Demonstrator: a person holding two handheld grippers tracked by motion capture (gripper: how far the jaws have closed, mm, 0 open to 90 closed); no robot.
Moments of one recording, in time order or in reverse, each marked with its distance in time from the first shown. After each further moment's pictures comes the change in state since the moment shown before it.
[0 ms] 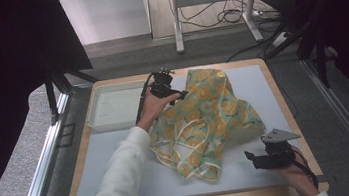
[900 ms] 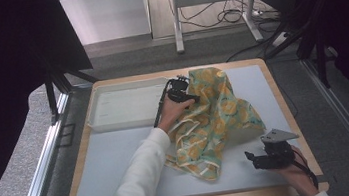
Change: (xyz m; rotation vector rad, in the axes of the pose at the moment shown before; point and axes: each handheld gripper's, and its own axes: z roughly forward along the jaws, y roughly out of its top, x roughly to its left) left arm -0.014 -0.003 0.073 0.022 0.043 -0.052; right arm -0.001 -0.001 0.003 0.020 -0.008 -0.008
